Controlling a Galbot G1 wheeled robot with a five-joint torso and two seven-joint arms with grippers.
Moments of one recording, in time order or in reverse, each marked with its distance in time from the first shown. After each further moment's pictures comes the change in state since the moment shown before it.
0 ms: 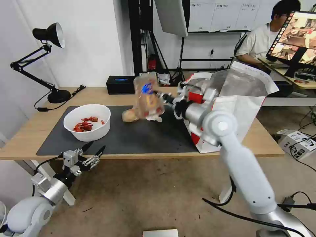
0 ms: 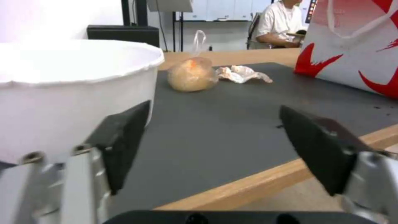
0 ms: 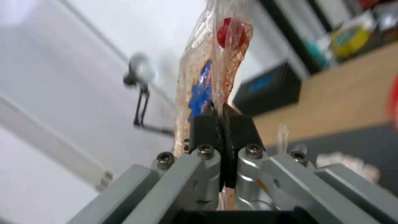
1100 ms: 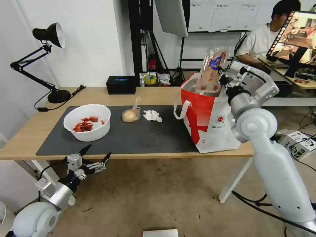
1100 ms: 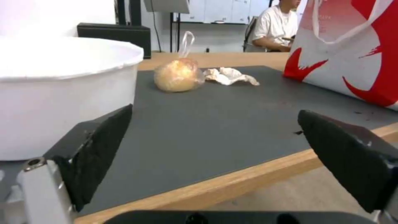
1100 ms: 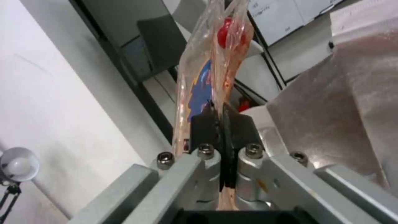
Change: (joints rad) left arm 0.032 -0.026 0.027 -0.055 0.009 0.002 -0.037; right arm -0.141 -0.157 0.137 0.024 -0.318 0.236 0.025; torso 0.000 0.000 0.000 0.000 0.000
